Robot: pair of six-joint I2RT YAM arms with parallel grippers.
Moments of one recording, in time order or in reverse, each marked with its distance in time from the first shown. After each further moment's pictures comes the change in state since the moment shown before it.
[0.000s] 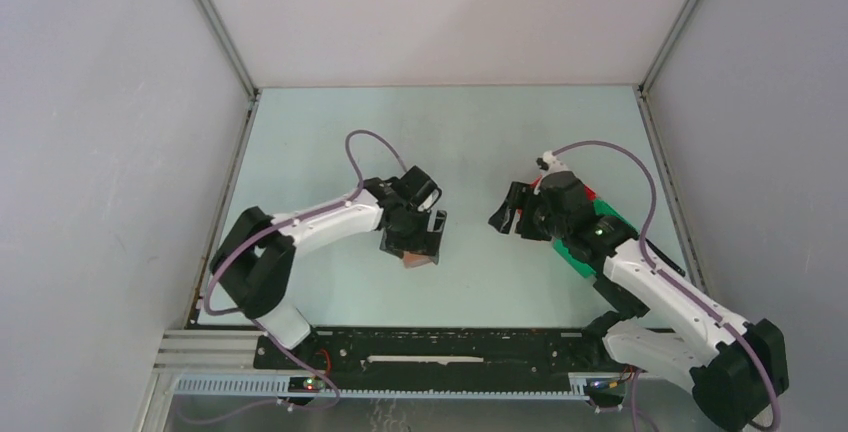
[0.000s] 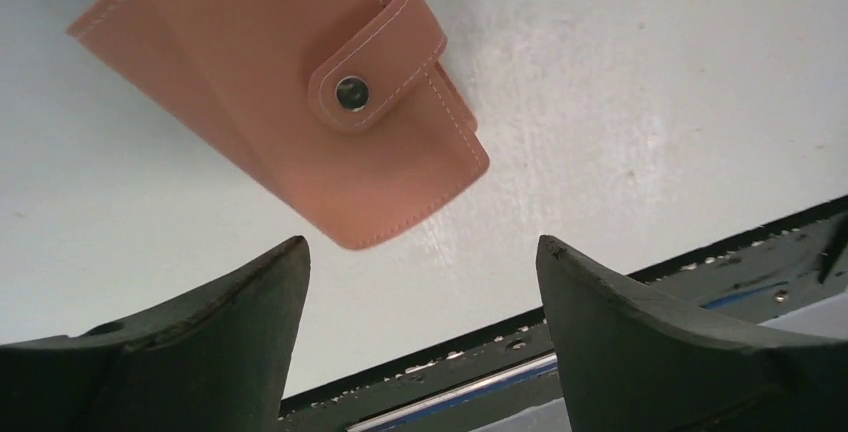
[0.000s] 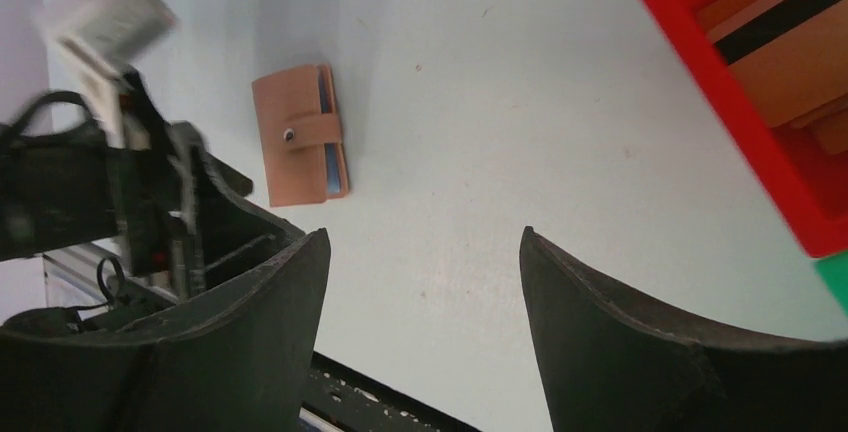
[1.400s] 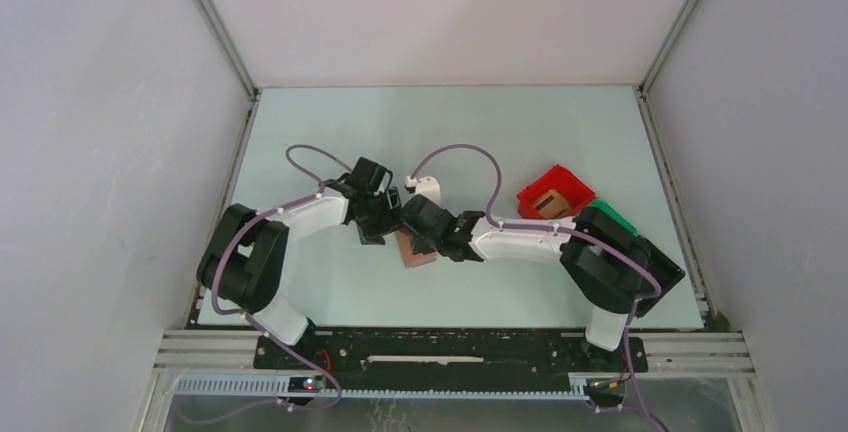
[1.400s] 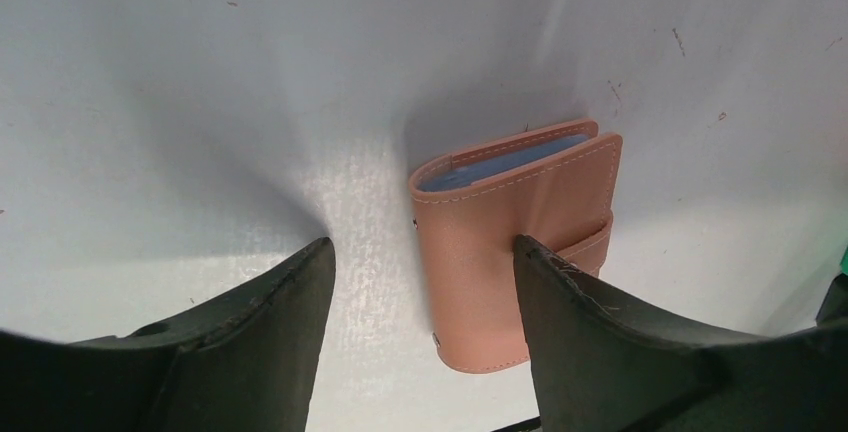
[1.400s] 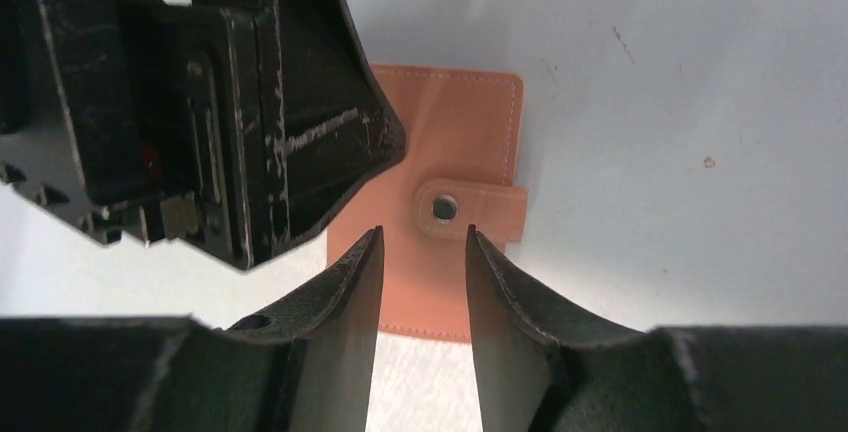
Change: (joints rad) left arm 0.310 -0.048 -0.208 0.293 0.036 -0.172; right arm 0.539 0.797 0.389 0.223 0.384 -0.039
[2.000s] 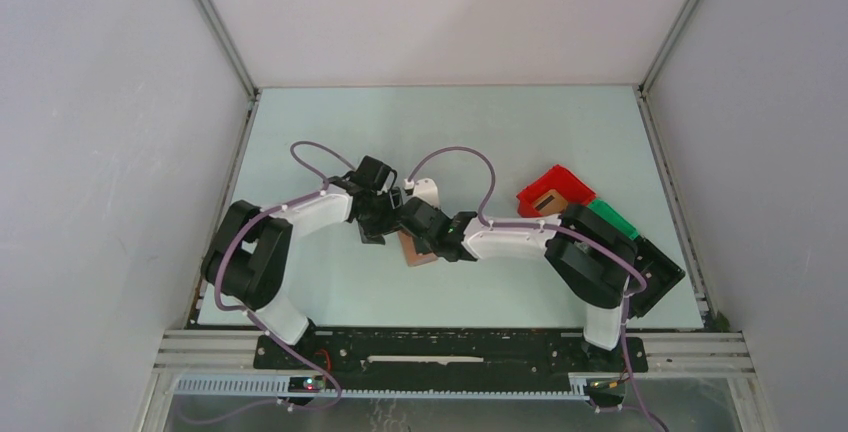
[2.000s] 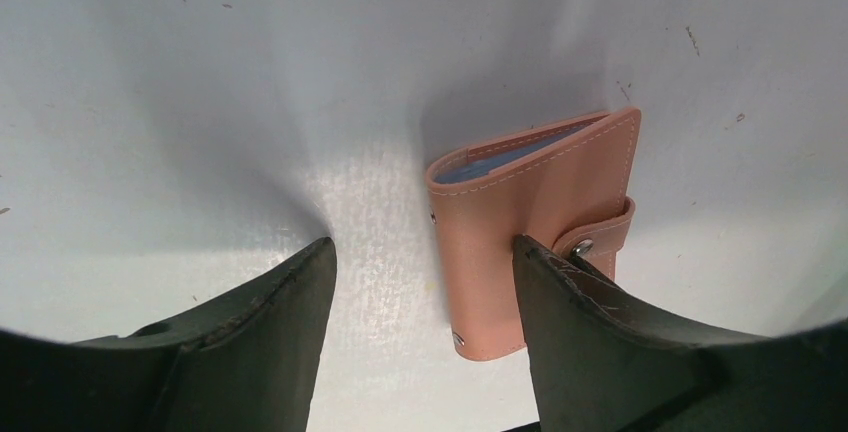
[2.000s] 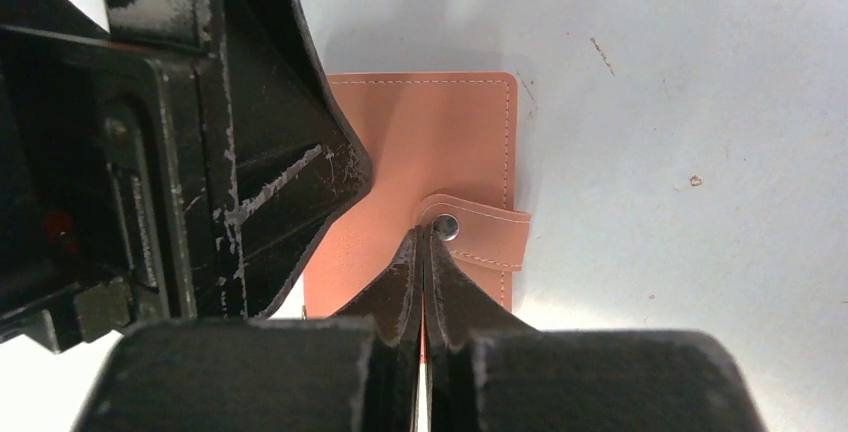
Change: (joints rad) left arm -0.019 0.028 0.037 -0.042 -0.029 0.009; right arm -0.013 0.082 0.029 0.009 0.061 -0.029
